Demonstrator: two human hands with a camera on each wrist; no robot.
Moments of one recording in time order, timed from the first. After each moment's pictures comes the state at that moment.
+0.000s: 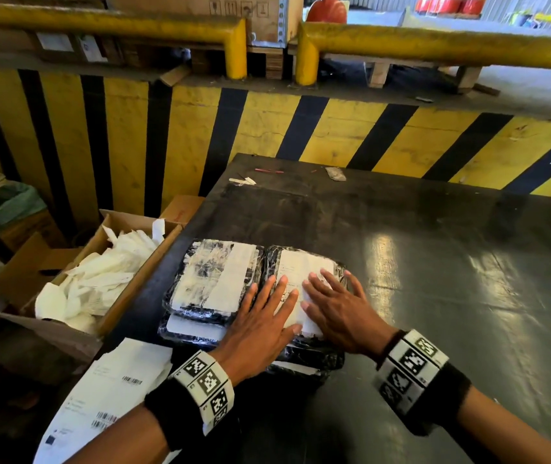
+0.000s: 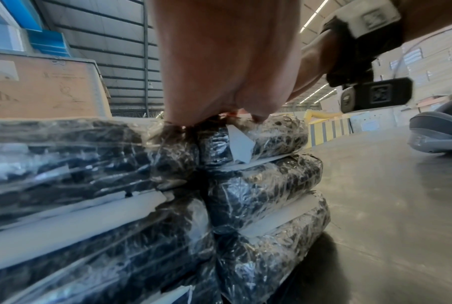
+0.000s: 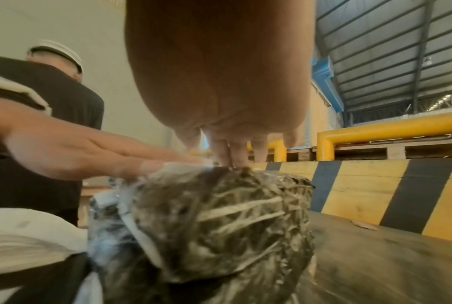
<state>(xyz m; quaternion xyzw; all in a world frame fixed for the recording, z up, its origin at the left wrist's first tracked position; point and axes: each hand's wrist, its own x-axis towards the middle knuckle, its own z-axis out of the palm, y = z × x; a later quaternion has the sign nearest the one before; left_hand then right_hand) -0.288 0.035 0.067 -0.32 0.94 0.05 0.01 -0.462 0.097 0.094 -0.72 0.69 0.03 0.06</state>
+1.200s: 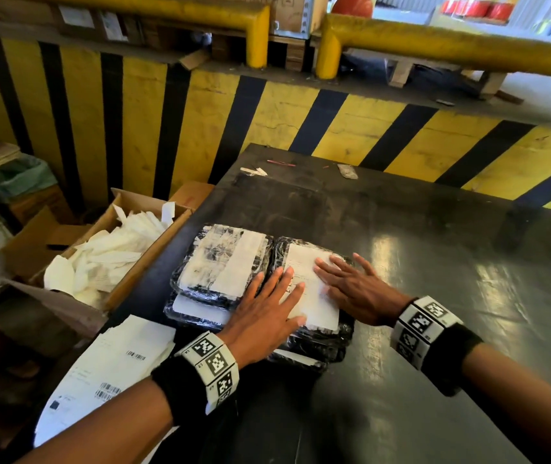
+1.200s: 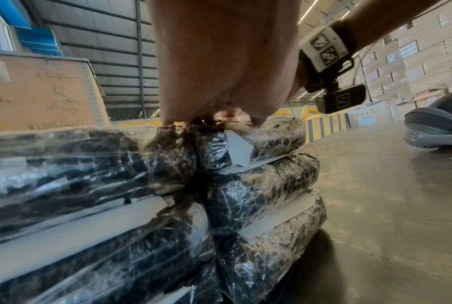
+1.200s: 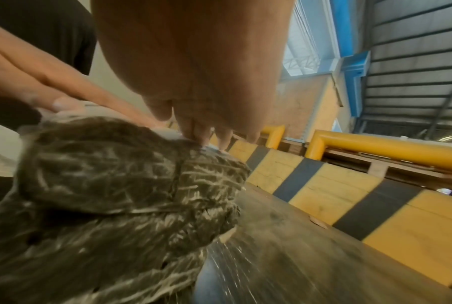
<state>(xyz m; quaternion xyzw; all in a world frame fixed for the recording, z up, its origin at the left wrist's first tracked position) -0.285 0.038 0.069 -0.32 0.95 0.04 0.00 -0.506 0.077 0.099 -0.77 0.62 0.06 0.10</state>
